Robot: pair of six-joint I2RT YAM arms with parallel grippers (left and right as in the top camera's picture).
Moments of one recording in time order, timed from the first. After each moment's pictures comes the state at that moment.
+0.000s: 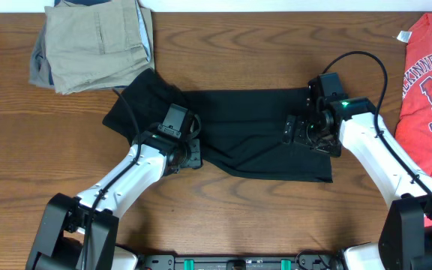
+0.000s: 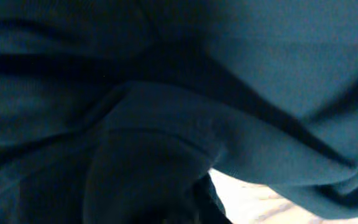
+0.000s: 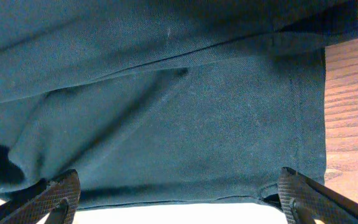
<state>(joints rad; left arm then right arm) -0.41 1.56 0.82 -0.51 0.12 -0.45 0.21 1.62 1.10 -0.90 -0.11 0.49</state>
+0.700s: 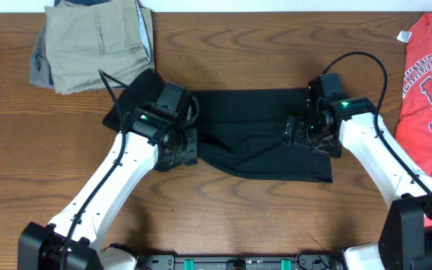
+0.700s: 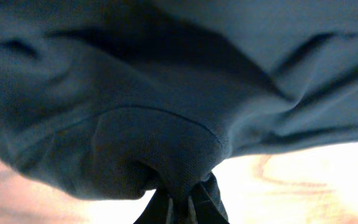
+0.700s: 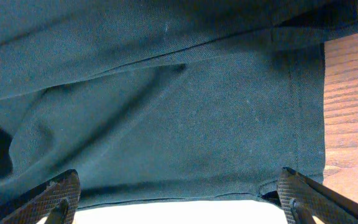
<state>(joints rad) -0.41 1.48 1.11 -0.95 0.12 -0.41 0.21 1.62 1.10 -0.90 -0.11 0.49</state>
